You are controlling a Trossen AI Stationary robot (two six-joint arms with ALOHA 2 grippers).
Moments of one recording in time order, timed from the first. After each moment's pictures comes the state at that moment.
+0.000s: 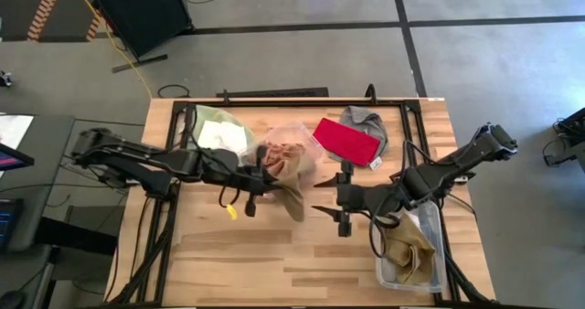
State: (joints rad) left arm -0.17 1.26 0.98 0.05 -0.12 0.37; right arm 0.46 1.35 1.19 -0.24 0.57 0.04
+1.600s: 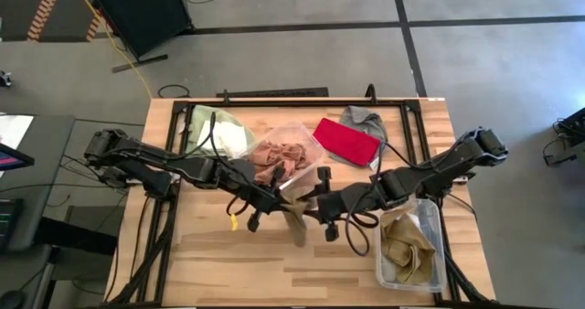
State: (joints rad) left arm -0.19 1.41 1.05 0.06 0.11 0.44; right arm 0.38 1.48 1.19 -0.10 0.36 -0.16
